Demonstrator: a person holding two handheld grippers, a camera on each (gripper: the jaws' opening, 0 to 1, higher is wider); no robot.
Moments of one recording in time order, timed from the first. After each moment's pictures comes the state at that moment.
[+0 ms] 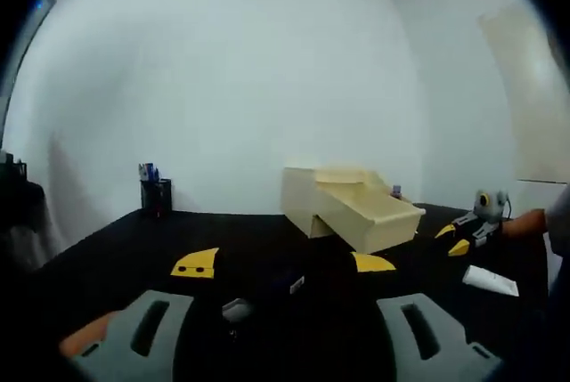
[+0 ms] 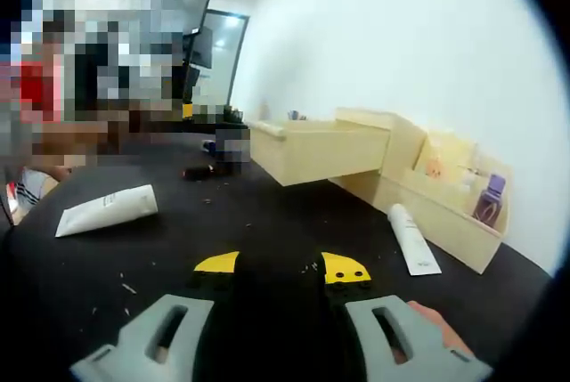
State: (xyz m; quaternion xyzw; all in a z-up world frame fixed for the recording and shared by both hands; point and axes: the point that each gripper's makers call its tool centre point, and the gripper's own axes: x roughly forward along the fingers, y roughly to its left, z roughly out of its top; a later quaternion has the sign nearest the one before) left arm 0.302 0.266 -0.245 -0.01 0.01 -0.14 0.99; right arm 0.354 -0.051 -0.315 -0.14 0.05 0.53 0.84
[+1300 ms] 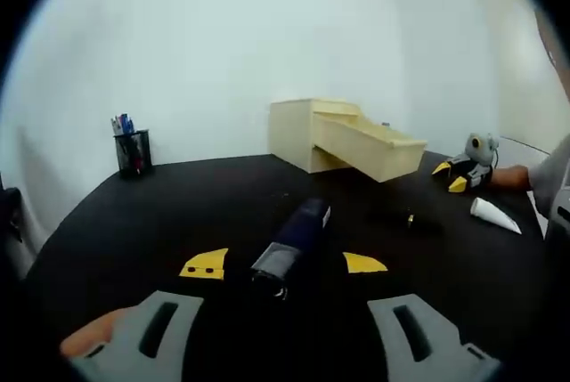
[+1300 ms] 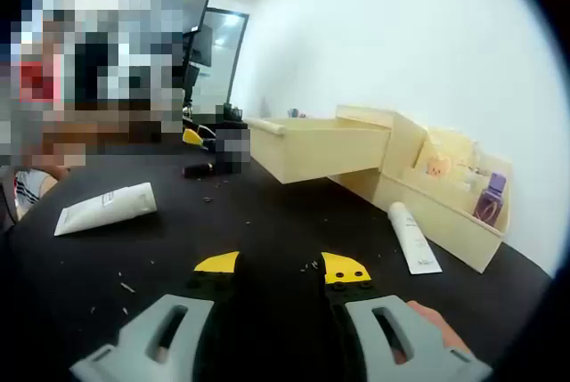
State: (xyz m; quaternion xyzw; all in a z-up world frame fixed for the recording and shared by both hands) left arm 0.330 0.301 -0.312 0.01 0.14 -0.20 0.97; right arm 0.362 -0.051 -0.315 -0.14 0.05 0.52 0.84
